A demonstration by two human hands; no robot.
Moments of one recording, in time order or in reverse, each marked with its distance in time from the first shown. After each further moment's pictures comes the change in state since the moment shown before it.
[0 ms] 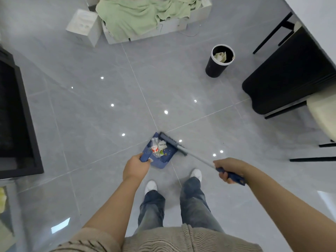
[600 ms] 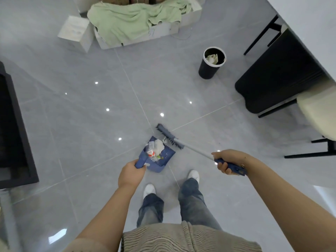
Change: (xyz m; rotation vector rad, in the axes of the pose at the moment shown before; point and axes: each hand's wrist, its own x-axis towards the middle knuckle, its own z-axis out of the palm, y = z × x) left_hand -0.009 0.002 -0.005 0.058 0.003 0.015; right_hand -0.031 -0.022 -0.016 0.116 -0.069 0.011
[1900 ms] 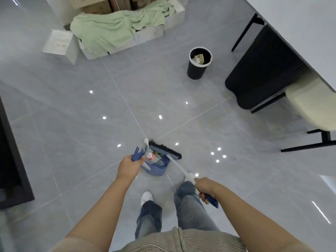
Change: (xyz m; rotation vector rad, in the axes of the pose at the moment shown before) left_hand 0.020 0.077 0.028 -0.161 -0.045 -0.029; right_hand 0.068 0.065 0.011 -0.391 0.082 -0.034
